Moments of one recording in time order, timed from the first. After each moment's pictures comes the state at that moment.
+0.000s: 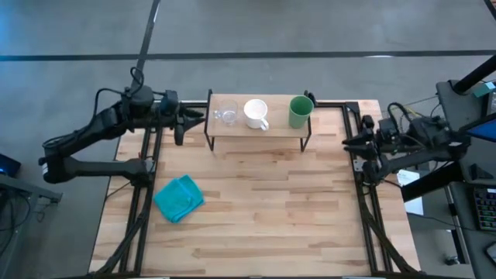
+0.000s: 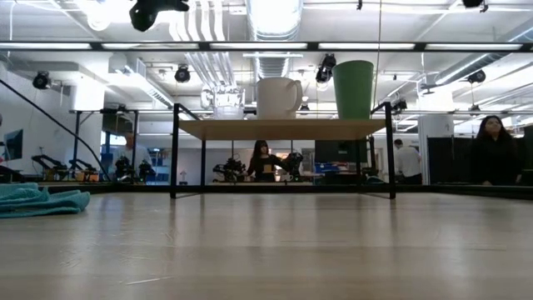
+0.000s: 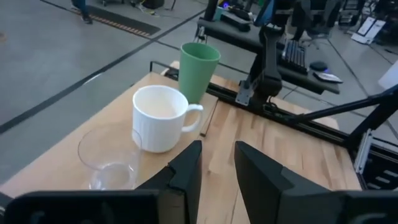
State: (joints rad) left arm 0.43 0.85 1.11 -0.53 0.17 -0.17; right arm 0.22 0.39 0.91 -0.60 0.18 0.29
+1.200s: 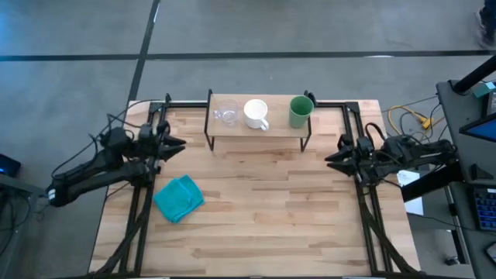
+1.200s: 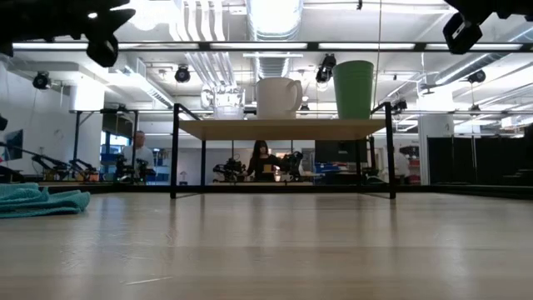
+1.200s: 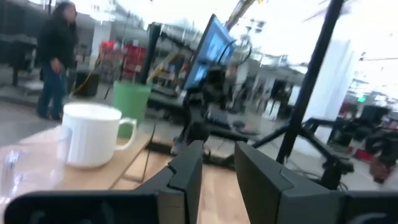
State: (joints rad) left arm 0.43 0.24 0.34 0.03 0.40 -0.31; right arm 0.22 0.22 0.40 -0.12 0.10 0.34
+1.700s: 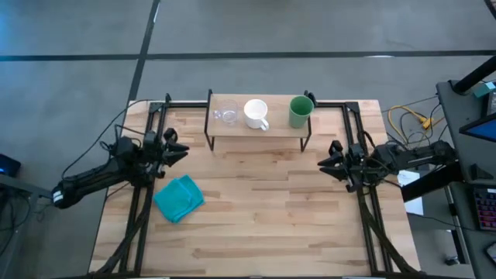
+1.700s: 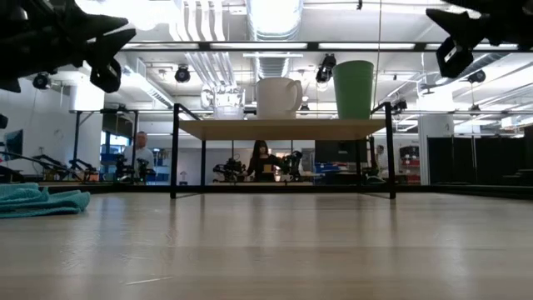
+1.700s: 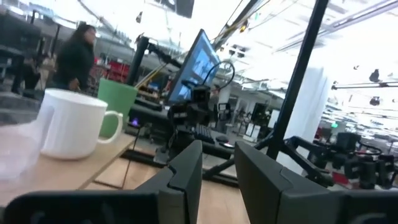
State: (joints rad) left arm 0.42 0.13 0.07 0.33 0.43 -0.43; right arm 0.22 0.22 0.17 0.20 0.11 0.34
